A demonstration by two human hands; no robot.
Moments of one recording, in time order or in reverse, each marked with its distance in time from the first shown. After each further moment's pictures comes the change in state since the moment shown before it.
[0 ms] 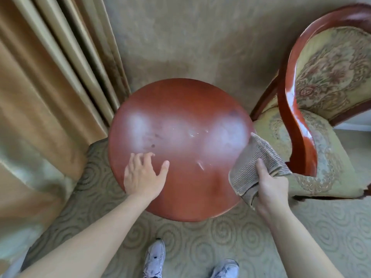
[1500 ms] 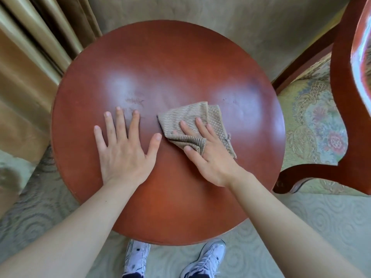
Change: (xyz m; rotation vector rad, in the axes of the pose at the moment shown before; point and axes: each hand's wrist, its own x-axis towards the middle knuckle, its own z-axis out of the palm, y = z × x) left_hand 0.093 -0.002 0.085 0.229 0.158 0.082; right_hand 0.105 0.095 0.121 -1.188 -1.035 -0.764
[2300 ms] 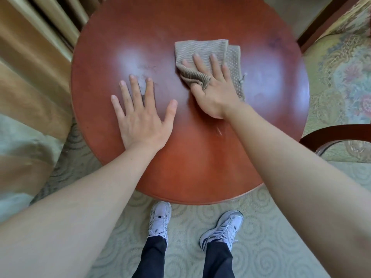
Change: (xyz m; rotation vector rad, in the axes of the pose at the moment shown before) left_hand -0.008 0.003 0.000 0.022 -0.011 -0.001; right_hand 0.069 0.001 0.003 -0.316 0.071 0.189
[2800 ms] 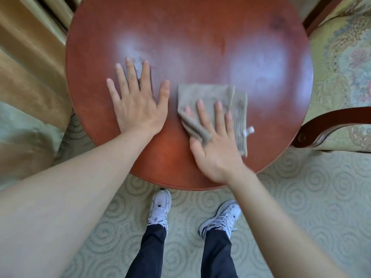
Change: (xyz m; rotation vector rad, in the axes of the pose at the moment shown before) left_hand -0.002 -0.001 -0.001 -0.048 0.023 -0.003; right_hand -0.151 -0.038 0.041 0.140 0.014 0.010
